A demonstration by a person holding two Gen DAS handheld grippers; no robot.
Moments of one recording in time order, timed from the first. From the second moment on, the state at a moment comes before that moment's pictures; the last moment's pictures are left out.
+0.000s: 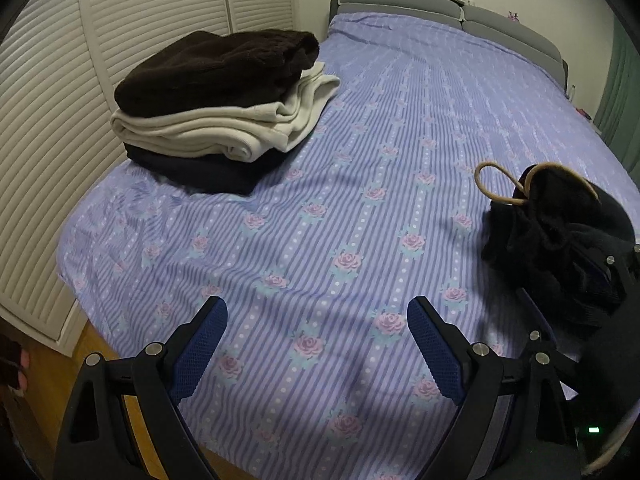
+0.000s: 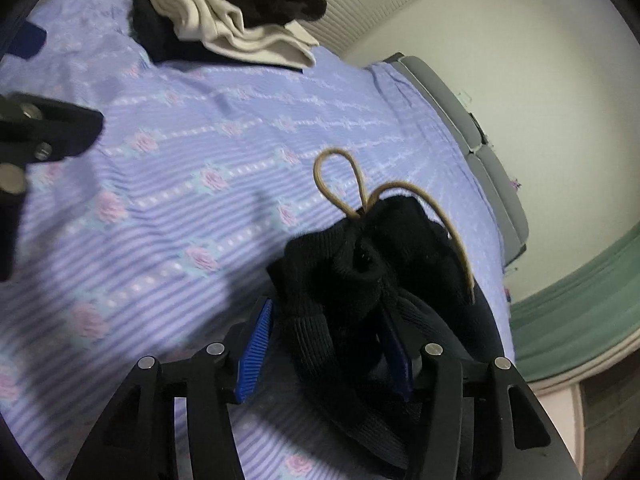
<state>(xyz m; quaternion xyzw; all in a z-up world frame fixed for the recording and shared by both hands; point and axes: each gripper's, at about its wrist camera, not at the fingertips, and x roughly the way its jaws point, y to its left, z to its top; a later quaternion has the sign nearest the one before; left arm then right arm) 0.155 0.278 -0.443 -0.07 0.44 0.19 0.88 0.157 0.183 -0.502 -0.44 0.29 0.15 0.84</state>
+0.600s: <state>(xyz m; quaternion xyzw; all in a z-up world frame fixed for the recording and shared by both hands) 0.231 0.151 -0.369 0.00 0.40 0.01 0.92 0.189 0.025 -0.400 -0.19 0.39 0.07 0.90</state>
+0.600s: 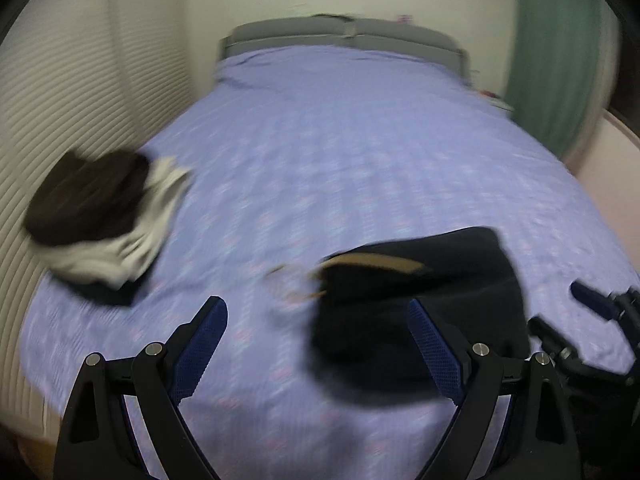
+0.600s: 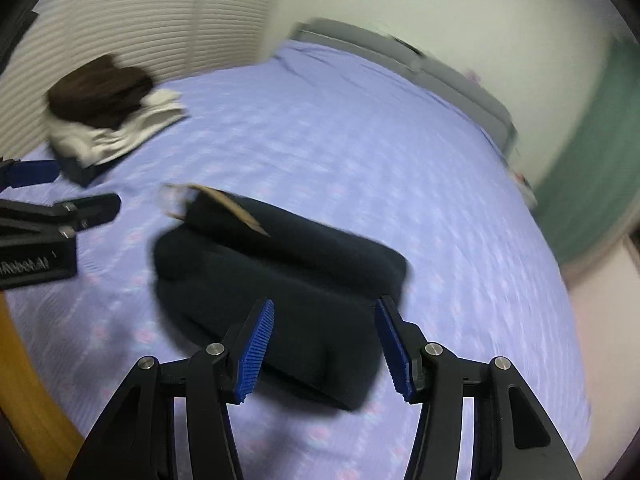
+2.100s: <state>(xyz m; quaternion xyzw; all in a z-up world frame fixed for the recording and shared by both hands) 0.282 0.137 -0.421 0.01 0.46 -0.02 0.89 0.205 -0.092 -0.454 0.03 0.48 0.10 0.87</state>
